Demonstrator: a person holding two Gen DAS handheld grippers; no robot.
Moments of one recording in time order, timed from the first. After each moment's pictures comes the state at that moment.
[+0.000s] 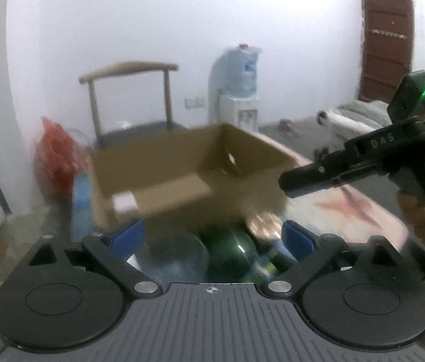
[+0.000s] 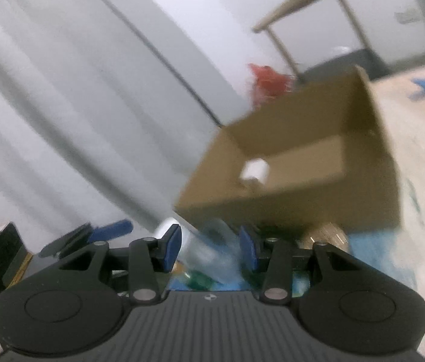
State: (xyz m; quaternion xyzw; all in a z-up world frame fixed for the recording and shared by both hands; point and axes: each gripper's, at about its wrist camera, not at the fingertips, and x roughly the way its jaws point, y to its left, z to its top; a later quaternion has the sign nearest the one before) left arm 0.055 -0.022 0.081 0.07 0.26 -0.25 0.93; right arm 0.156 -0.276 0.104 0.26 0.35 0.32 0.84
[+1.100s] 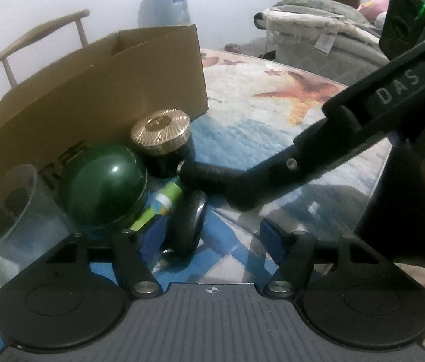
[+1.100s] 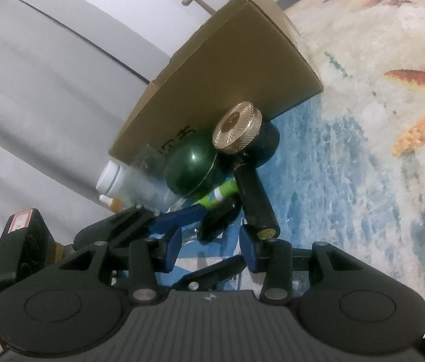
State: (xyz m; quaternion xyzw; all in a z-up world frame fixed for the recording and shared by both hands) left arm 0.055 -0.121 -0.026 0.20 0.34 -0.32 0.86; right arm 0.099 -0.314 -0.003 0.33 0.41 0.27 0.81
